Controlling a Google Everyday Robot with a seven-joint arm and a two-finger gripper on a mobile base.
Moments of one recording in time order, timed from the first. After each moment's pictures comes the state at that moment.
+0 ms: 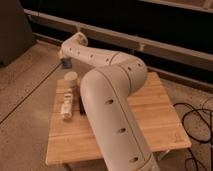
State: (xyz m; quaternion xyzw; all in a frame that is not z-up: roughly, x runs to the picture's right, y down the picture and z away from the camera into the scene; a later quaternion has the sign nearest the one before) arm -0.239 -0.211 0.920 -0.11 -0.18 0.60 0.77
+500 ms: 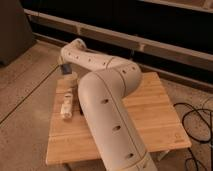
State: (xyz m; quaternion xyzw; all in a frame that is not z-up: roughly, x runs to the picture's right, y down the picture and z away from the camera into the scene) arm -0.257 -0.184 0.944 -0.13 -0.17 0.57 0.80
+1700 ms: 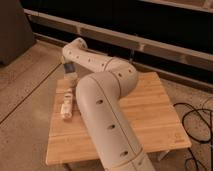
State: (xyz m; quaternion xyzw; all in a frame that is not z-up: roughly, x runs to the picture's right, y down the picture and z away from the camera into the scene) arm -0.236 -0.192 0.968 -0.11 -0.14 0.56 0.81
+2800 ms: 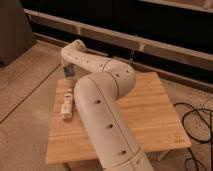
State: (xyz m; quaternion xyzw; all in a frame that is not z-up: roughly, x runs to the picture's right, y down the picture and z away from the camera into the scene) arm -0.243 -0.172 0.967 -0.14 -0.12 0.58 0.79
